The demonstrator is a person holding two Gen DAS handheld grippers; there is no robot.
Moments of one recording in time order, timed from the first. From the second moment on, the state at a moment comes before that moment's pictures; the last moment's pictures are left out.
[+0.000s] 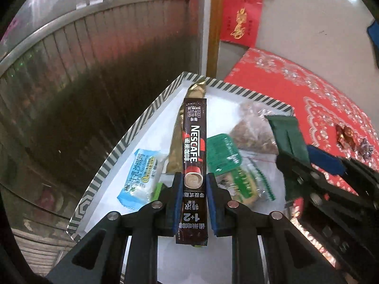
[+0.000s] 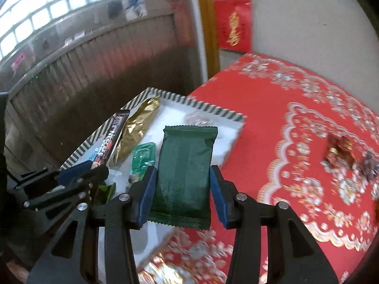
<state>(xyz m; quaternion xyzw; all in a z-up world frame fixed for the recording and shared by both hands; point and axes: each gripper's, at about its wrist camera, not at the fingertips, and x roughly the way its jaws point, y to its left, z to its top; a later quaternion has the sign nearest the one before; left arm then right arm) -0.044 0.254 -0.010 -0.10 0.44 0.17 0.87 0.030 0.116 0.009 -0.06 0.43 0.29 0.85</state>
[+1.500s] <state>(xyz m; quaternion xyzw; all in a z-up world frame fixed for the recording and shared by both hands) -0.041 0.198 0.018 -0.06 0.39 0.19 0.90 0.006 0.035 0.011 0.00 0.44 0.25 0.87</state>
